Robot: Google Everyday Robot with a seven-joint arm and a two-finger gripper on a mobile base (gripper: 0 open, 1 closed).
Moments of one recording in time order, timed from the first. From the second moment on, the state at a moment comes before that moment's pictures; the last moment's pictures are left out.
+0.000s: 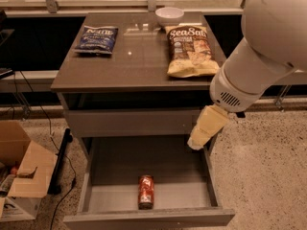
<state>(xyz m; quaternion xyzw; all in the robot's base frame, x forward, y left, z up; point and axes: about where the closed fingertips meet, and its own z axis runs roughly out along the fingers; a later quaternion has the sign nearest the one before) 0.464 -0.140 0.876 -0.48 0.86 0.00 0.17</state>
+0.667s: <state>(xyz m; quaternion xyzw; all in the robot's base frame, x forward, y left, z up) 0.459 -0.089 0.747 -0.44 0.89 0.06 0.09</state>
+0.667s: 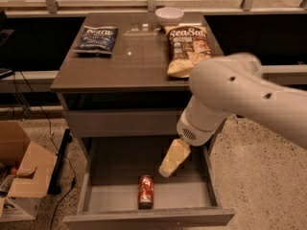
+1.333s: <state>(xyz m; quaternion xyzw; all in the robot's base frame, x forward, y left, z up) 0.452 -0.055 0.631 -0.36 0.93 0.12 0.05</state>
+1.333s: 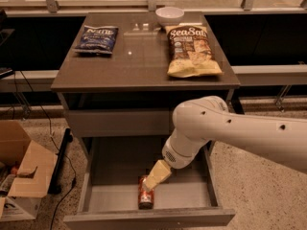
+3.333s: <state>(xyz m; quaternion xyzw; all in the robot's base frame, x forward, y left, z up) 0.510 -0.014 0.419 -0.13 0.98 0.15 0.00</state>
